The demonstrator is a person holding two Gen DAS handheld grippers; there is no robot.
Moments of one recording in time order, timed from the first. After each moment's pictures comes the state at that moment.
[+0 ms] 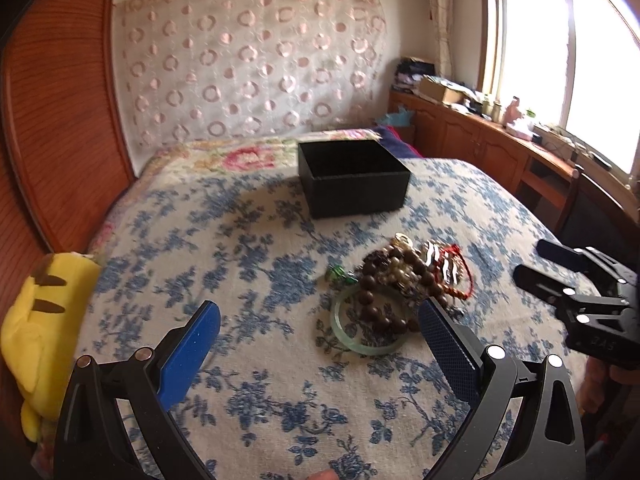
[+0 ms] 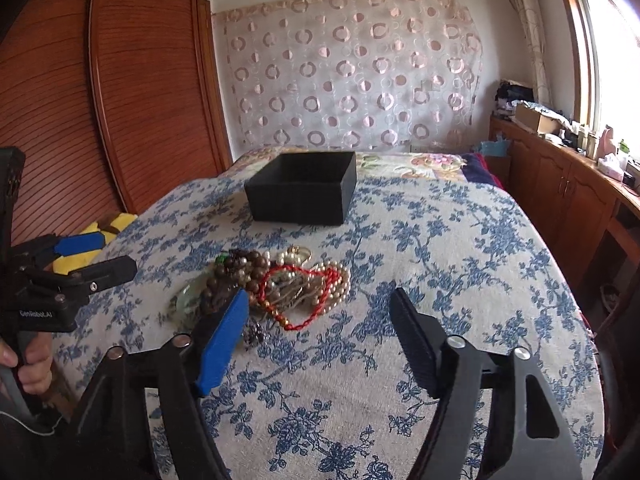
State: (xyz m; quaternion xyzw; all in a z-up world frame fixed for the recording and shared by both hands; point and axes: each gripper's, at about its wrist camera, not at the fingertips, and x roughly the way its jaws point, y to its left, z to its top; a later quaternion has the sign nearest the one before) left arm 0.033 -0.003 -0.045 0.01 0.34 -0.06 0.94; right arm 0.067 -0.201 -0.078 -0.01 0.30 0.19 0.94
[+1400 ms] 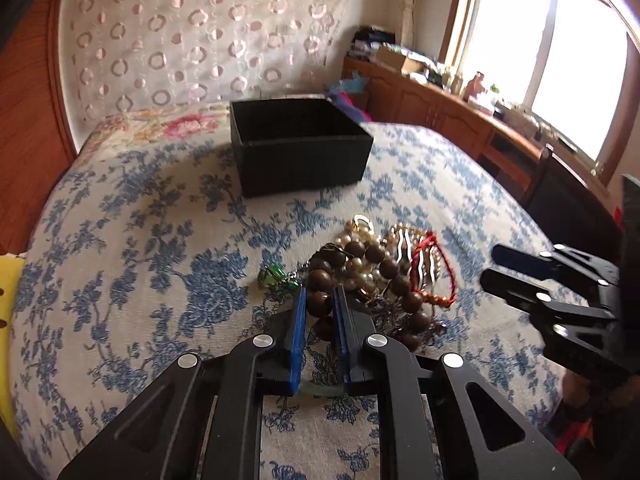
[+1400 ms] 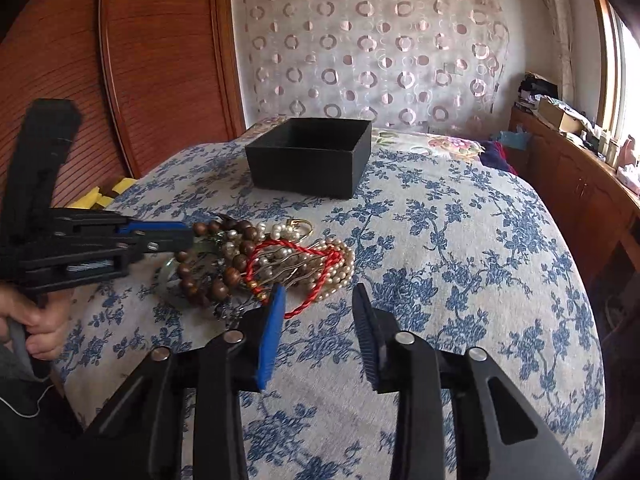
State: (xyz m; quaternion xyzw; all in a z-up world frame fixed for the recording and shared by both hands) left arm 0.086 -0.020 -0.075 -0.01 0.39 -0.15 0.91; right arm 0.097 -0.197 -0.096 -0.05 0.34 0.21 0.91
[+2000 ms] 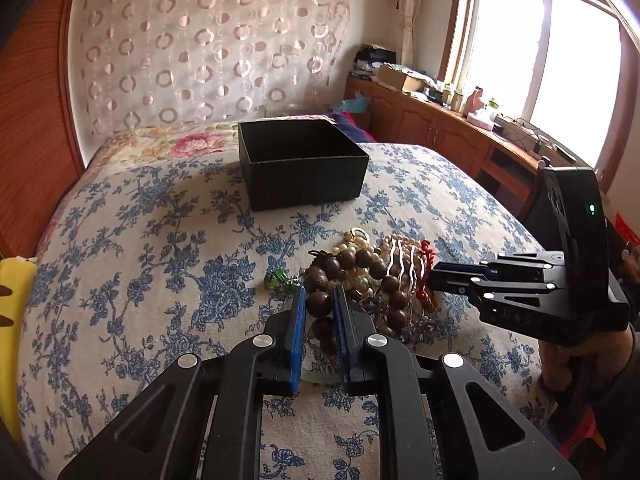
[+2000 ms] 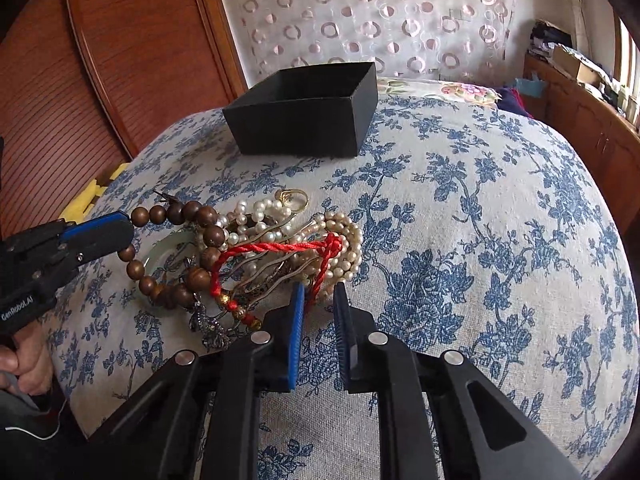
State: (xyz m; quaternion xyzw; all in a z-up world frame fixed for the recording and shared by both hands) left arm 0.069 -0.020 -0.069 -0.01 0.36 -0.14 0.92; right arm 0.143 -0.188 -0.121 -0.02 0.43 0.23 0.87
